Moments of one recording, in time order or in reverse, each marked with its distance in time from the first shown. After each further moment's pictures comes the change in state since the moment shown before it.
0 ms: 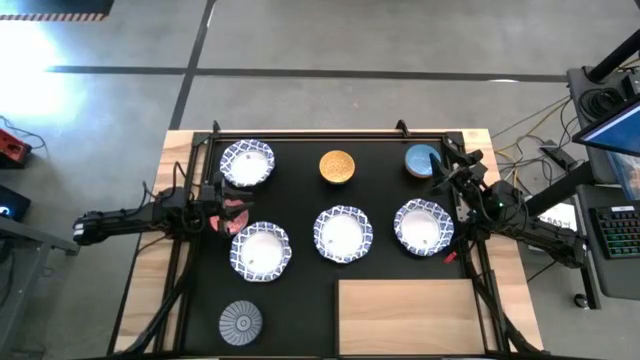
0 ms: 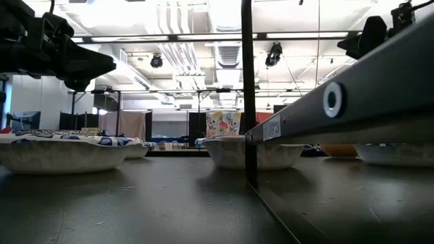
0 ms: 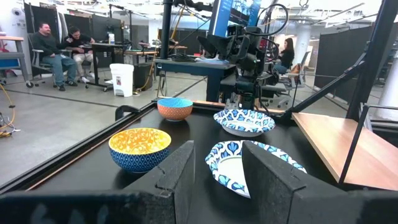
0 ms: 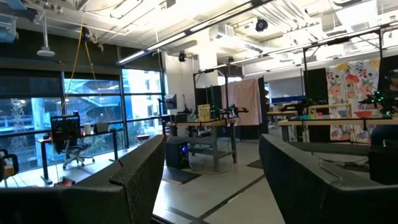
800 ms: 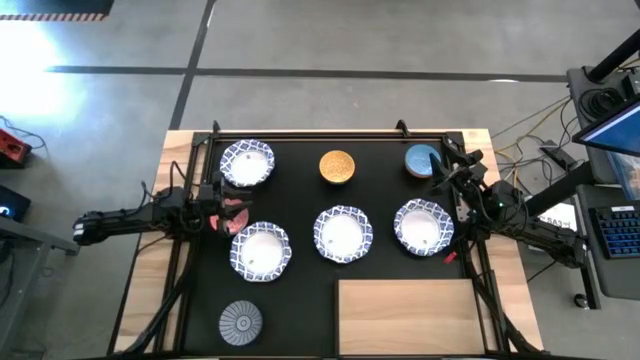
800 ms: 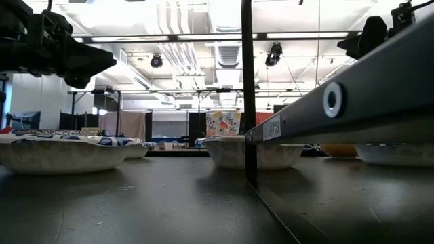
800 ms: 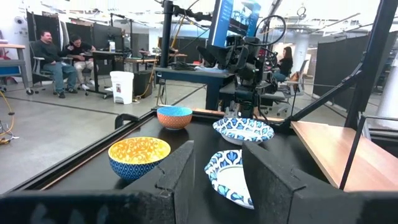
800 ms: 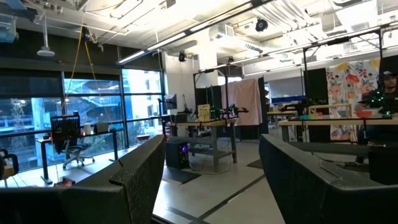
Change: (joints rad) left arm 0.000 0.000 0.000 0.035 0.000 0.000; right arm 0.000 0.000 0.000 0.000 0.000 0.000
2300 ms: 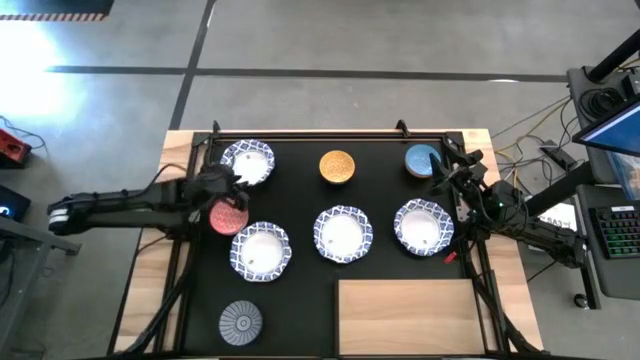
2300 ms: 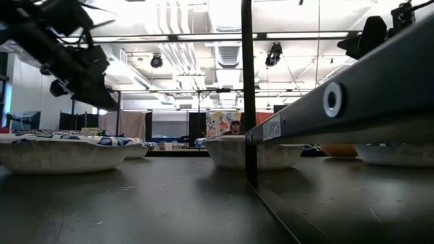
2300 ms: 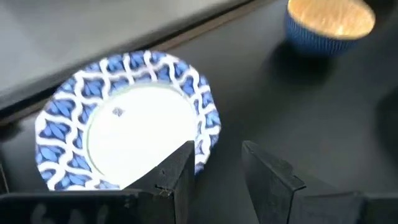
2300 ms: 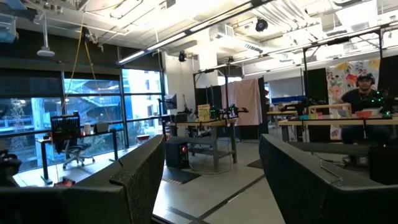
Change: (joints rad) left arm 0.132 0.657 0.400 -0.575 -0.404 -0.395; right arm 0.000 0.000 0.000 0.000 0.000 0.000
